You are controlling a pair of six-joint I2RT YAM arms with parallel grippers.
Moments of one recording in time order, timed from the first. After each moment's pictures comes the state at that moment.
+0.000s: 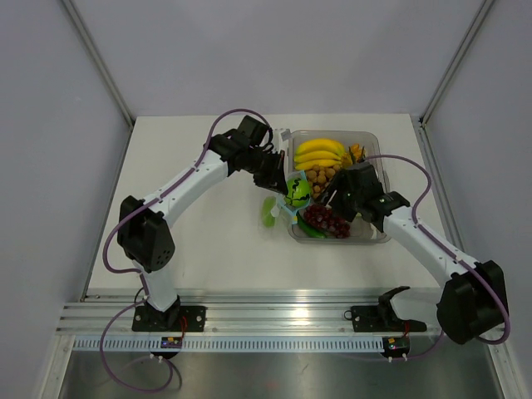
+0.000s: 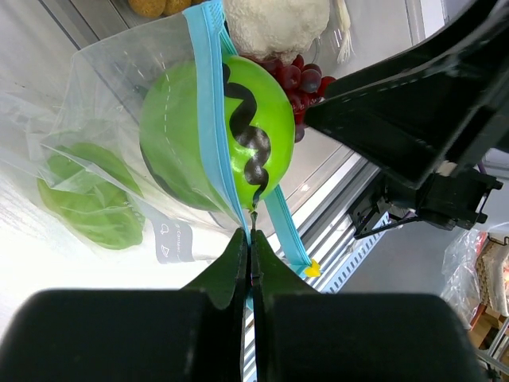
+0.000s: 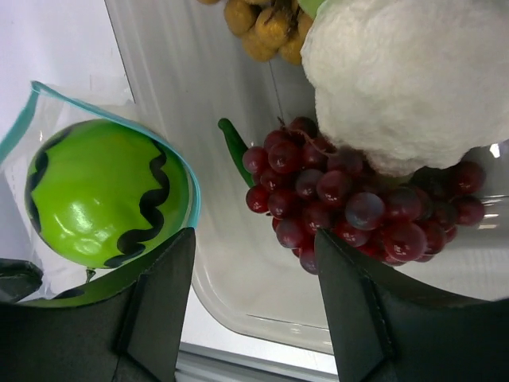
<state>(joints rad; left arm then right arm) -0.62 1.81 1.69 -0.81 0.52 -0.35 0.41 1.22 0.90 -0.45 0.00 0.88</state>
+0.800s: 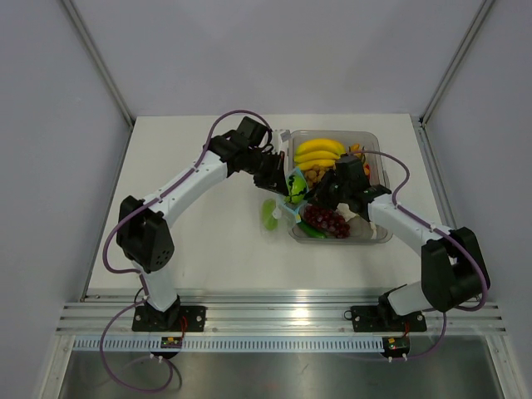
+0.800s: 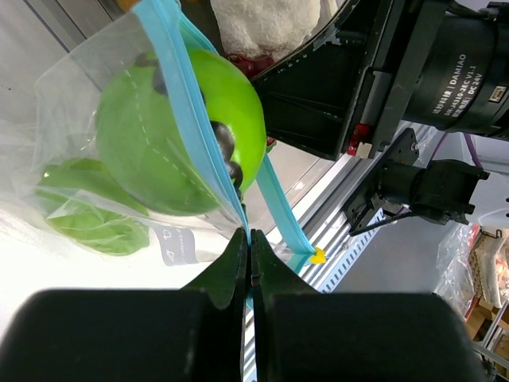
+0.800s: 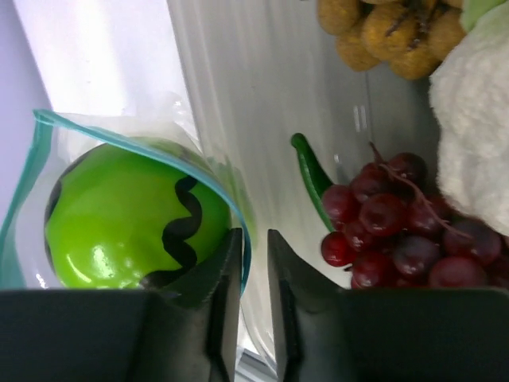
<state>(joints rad) -0.61 1.80 1.67 -0.79 0.55 -0.35 0.41 1.44 0.91 -0.22 -0.18 0.93</state>
